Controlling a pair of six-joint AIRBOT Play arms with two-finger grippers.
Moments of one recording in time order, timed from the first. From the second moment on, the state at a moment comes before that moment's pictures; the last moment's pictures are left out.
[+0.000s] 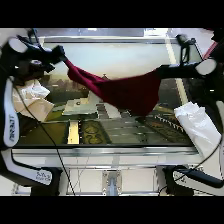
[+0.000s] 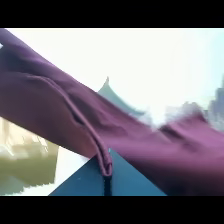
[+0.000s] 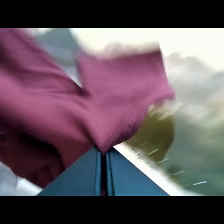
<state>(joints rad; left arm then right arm) 0.04 -1.61 1.89 1.05 -1.11 -1.53 -0.01 -1.24 1.42 -1.12 0.96 1.21</state>
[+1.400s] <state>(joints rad) 0.04 -1.44 1.39 1.26 -1.01 -1.47 -0.01 -1.57 1.31 -1.04 0.64 1.39</state>
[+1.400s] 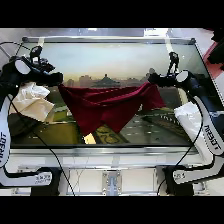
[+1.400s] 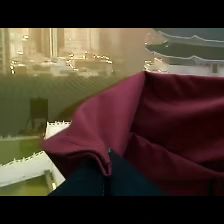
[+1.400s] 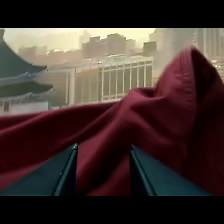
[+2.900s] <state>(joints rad) 0.04 -1.48 1.37 1.18 -0.94 -1.45 0.15 -1.49 0.89 -0.82 0.59 1.42</state>
